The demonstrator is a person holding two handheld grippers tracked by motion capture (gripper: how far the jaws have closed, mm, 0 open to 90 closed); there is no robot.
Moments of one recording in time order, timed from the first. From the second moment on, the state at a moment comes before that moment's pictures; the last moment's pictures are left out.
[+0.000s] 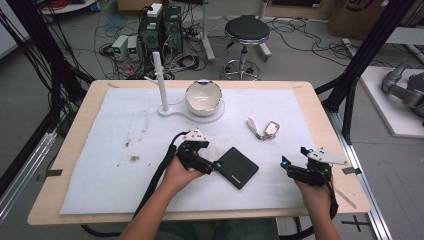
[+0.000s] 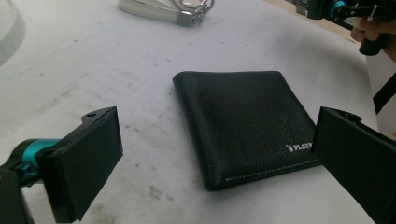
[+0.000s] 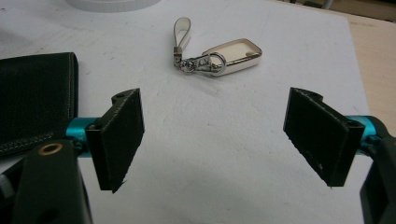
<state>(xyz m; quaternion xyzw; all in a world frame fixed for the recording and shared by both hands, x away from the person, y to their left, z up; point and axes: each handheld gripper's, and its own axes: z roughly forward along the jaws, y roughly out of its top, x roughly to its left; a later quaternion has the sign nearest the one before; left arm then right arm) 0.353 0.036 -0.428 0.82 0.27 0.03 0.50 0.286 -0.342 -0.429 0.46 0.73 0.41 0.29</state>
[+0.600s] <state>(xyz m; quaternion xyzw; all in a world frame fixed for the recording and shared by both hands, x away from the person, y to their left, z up) 0.359 0.003 -0.451 0.85 0.29 0.03 0.43 0.285 -0.343 -0.430 0.46 0.73 0.41 0.30</state>
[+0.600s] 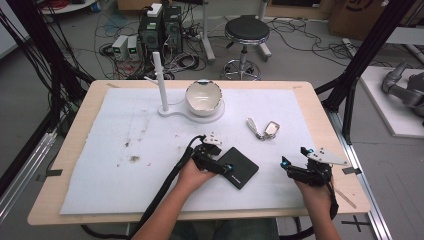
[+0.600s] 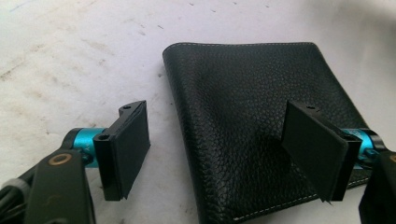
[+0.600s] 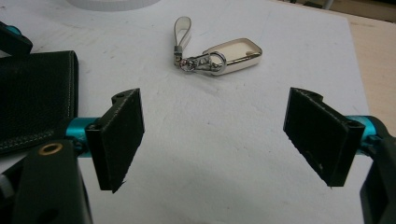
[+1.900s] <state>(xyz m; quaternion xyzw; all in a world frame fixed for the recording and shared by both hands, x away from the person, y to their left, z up) 0.359 0.050 -0.384 0.81 0.29 0.07 0.51 0.282 -0.342 -0.429 0.46 0.73 0.41 0.30</state>
